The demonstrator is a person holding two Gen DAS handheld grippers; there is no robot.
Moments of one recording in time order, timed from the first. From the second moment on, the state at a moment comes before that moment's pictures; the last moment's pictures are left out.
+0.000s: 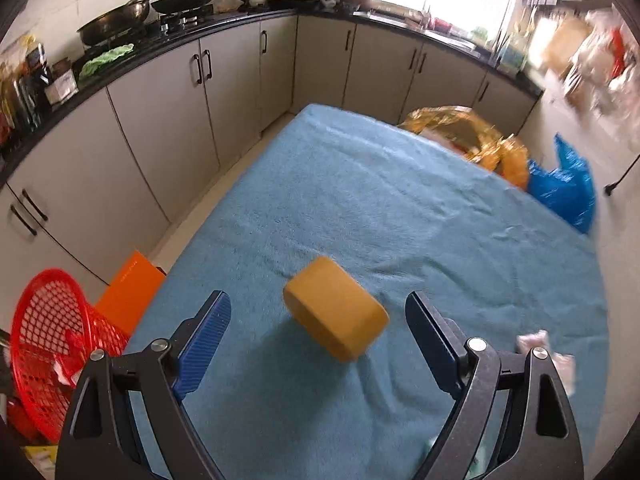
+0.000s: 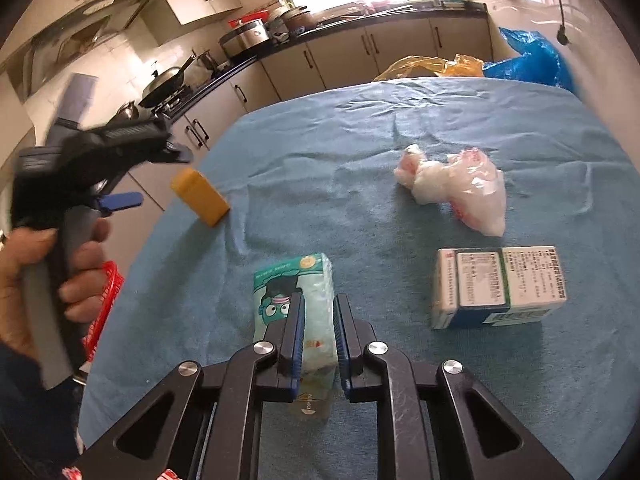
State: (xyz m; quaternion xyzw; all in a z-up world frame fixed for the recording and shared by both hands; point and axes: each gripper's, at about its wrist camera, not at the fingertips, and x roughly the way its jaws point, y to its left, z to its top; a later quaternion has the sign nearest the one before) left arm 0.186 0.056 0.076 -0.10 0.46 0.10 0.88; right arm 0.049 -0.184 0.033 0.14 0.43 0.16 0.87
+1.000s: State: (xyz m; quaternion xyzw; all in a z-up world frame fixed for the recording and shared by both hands) left arm 0.171 0.101 0.038 -0.12 0.46 0.05 0.88; right arm 0.056 -0.181 0.025 0.14 0.43 0.15 0.88
